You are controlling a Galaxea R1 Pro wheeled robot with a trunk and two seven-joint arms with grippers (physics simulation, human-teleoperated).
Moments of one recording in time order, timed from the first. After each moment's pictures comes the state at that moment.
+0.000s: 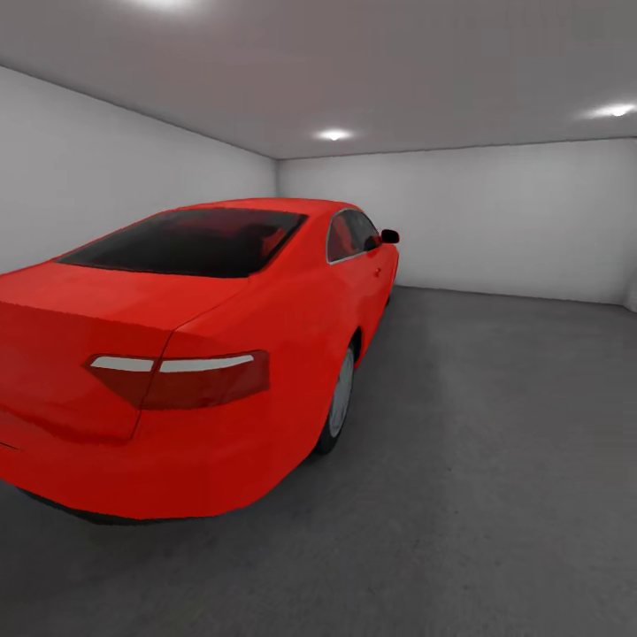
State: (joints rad) left arm 0.01 0.01 0.00 -0.04 0.00 0.00 0.00; right arm 0.00 -0.01 0.00 0.00 0.01 -0.08 -0.01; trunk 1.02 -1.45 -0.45
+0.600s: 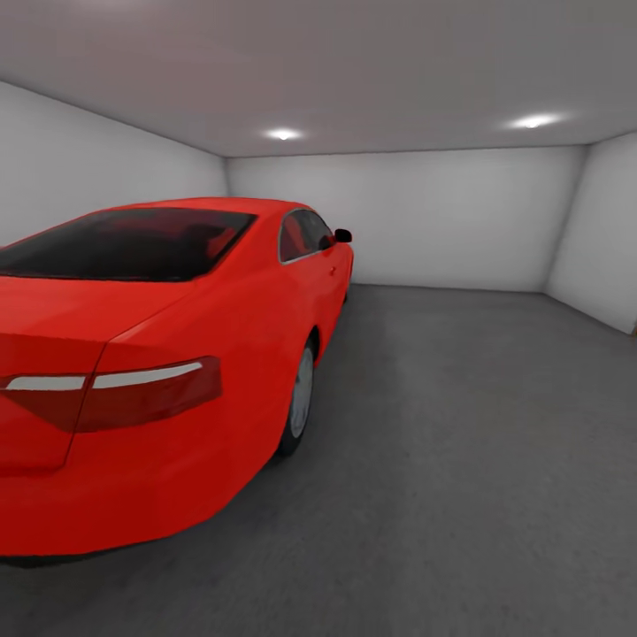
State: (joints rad) left arm 0.01 0.01 0.00 -0.04 0.00 0.00 0.00; right arm 0.00 -0.01 0.00 0.00 0.01 -0.08 -0.01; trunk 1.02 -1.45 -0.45
